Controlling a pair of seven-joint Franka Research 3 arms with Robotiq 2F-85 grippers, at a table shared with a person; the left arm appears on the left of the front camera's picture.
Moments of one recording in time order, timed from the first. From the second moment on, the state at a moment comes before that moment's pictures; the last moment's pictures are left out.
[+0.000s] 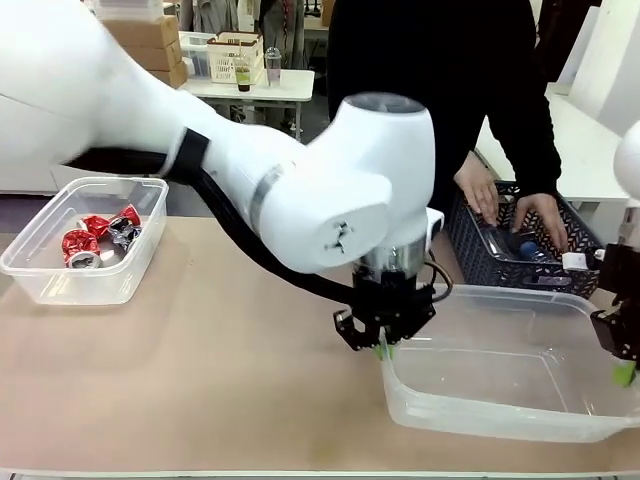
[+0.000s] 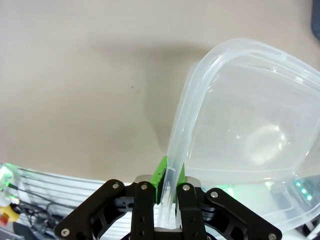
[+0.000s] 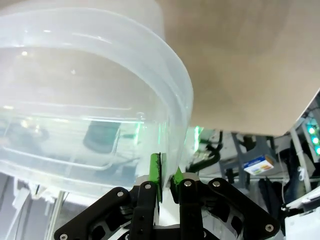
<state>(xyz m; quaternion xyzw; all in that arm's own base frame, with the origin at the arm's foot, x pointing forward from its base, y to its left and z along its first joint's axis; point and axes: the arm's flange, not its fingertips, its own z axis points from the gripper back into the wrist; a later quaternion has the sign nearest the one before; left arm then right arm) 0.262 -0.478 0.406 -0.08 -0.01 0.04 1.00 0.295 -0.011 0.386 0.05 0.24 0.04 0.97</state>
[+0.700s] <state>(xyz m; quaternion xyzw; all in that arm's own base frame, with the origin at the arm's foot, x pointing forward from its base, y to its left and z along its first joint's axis) 0.267 -0.274 0.530 -0.19 0.02 -0.04 0.98 0.295 0.118 0.526 0.17 0.20 0.01 0.97</state>
